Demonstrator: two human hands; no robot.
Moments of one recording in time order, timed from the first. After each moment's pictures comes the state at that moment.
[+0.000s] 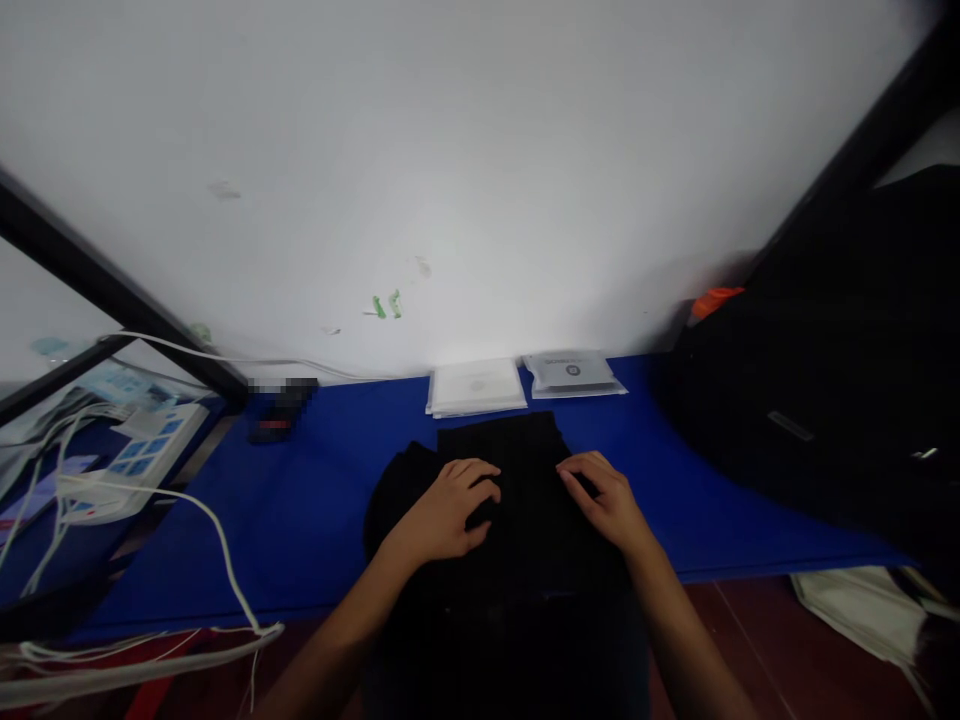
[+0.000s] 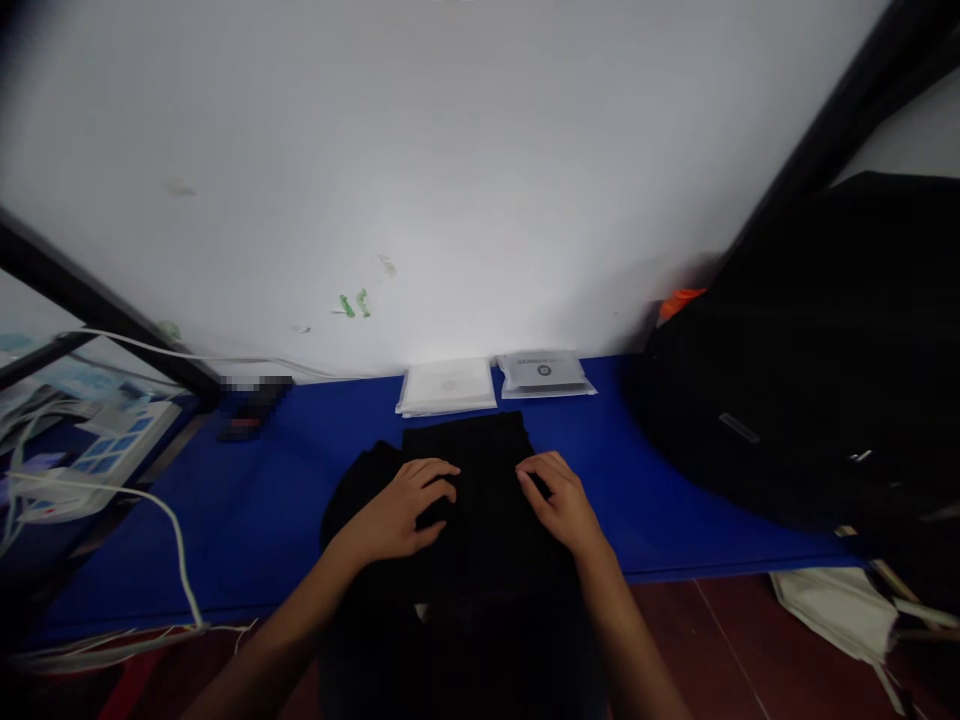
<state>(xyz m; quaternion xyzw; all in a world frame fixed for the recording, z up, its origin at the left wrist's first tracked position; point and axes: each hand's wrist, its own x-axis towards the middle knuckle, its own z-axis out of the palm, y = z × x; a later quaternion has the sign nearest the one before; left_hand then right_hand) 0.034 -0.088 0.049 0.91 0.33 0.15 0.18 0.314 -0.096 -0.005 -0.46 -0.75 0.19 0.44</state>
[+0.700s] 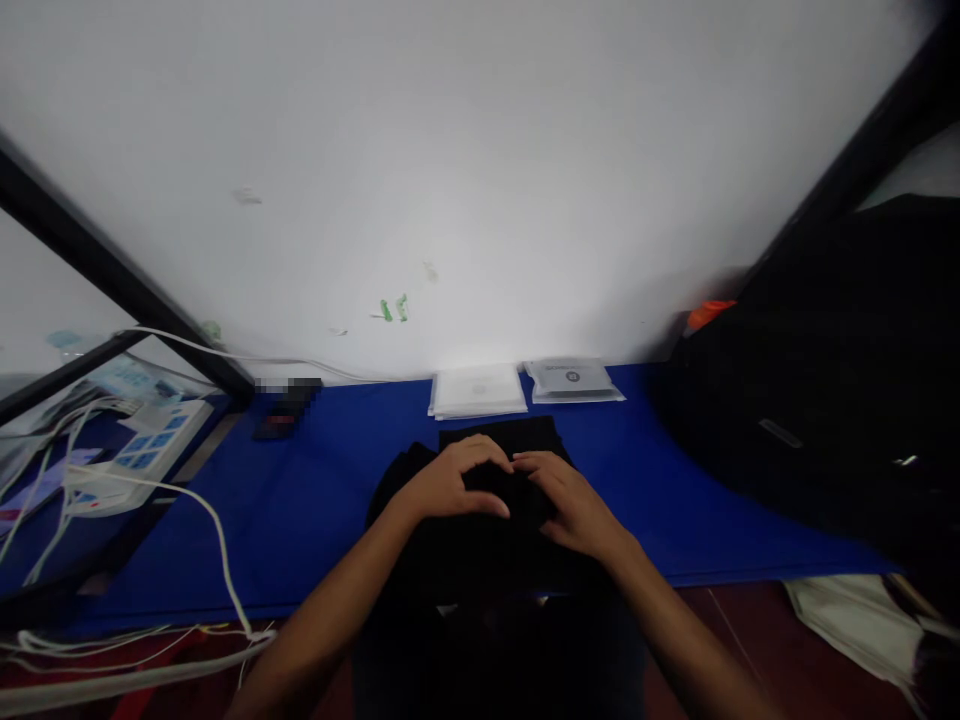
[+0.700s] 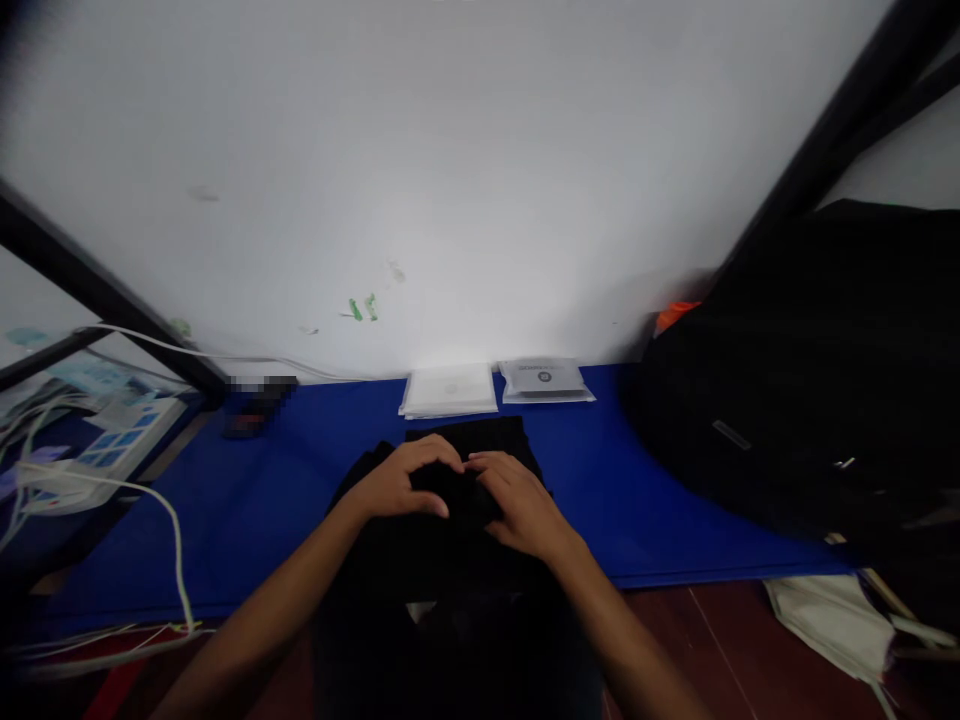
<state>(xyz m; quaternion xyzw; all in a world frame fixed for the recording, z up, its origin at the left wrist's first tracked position) 0.039 -0.053 0.073 0.87 0.24 0.28 0.32 0.276 -0.096 0.037 -0.29 -0.87 0.19 0.34</state>
